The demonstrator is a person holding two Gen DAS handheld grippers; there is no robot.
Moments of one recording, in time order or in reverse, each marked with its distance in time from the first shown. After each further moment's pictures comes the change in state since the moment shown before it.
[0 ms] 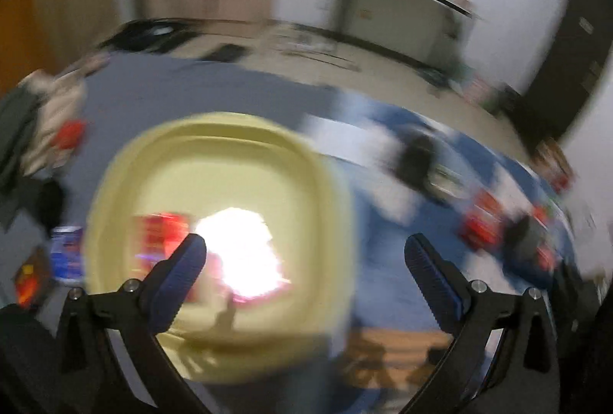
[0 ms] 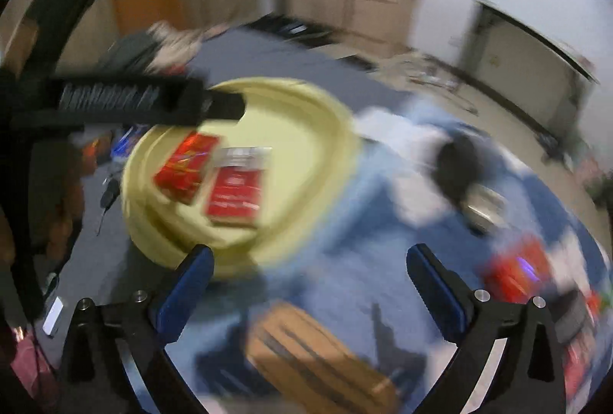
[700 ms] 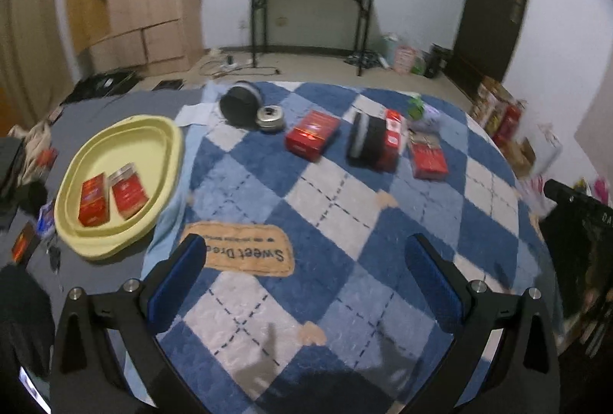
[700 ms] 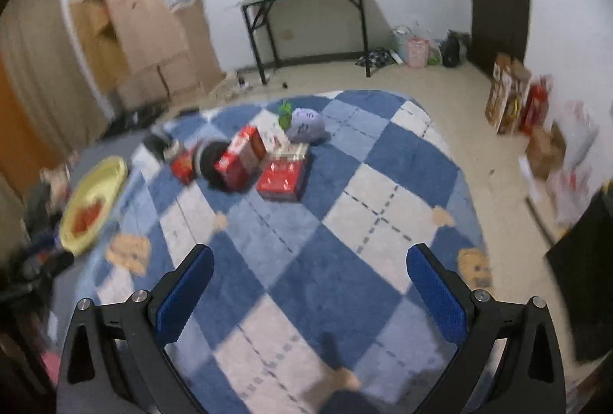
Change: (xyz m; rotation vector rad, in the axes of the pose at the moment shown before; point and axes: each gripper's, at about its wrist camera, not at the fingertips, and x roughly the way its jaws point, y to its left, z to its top) left arm -0.098 -0.170 -0.119 0.185 -0.065 -0.045; right arm -0.273 -0.227 -0.225 0.635 -0.123 -0.244
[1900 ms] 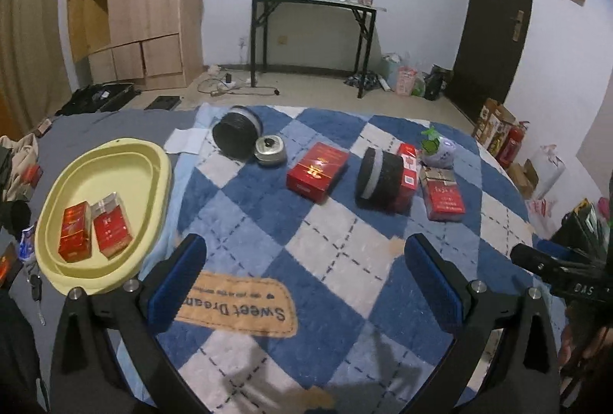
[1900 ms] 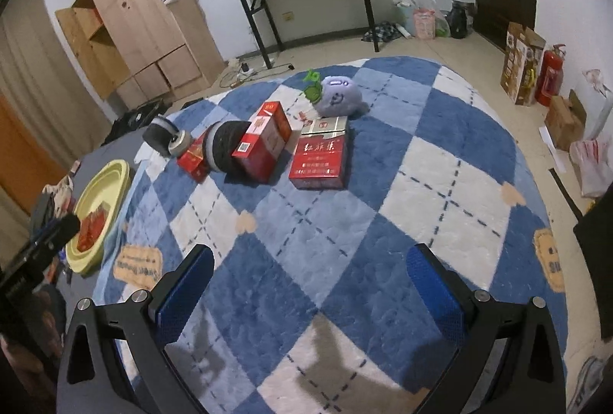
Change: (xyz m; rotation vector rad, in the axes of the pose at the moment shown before) left arm 0.042 0.010 0.025 0.007 -0.079 -0.041; right arm 0.091 0.029 0.000 0.003 0.097 0.015
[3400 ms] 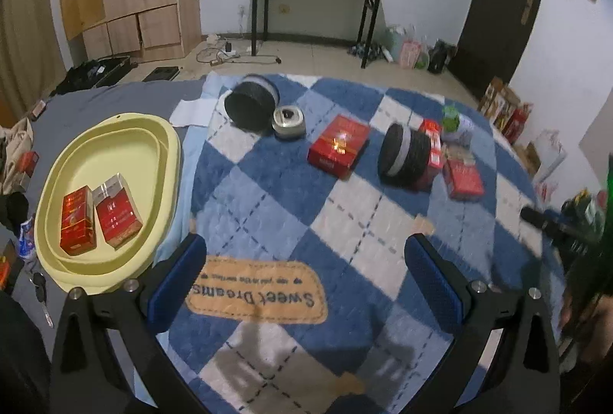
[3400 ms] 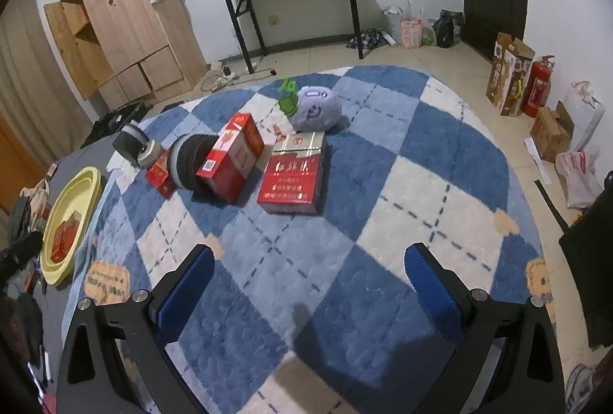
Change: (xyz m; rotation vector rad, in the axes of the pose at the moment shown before) left arm 0.018 0.032 0.005 -0.003 0.129 0.002; right arm 0.026 -0.010 0.022 -0.019 -0.029 -0.072
